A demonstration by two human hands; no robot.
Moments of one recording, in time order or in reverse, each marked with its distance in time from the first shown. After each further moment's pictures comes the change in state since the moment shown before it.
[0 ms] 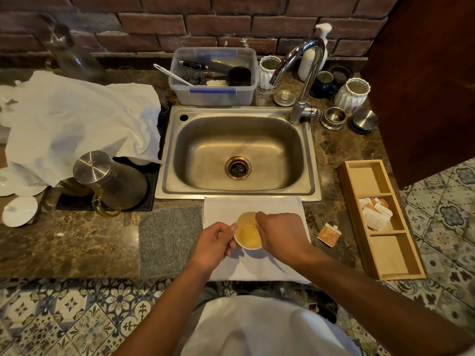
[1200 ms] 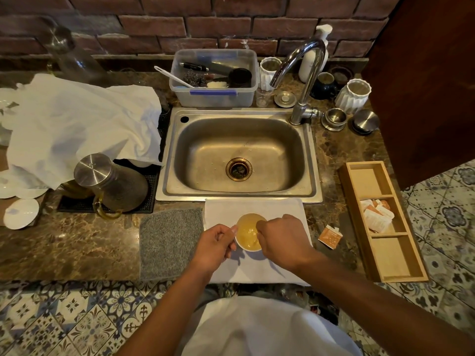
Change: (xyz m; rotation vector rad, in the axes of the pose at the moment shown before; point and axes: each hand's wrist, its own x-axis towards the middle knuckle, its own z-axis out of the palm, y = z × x) left_hand -0.001 0.003 0.000 0.009 0.009 -0.026; right_hand -0.002 -0.001 0.002 -0.111 -0.044 0.004
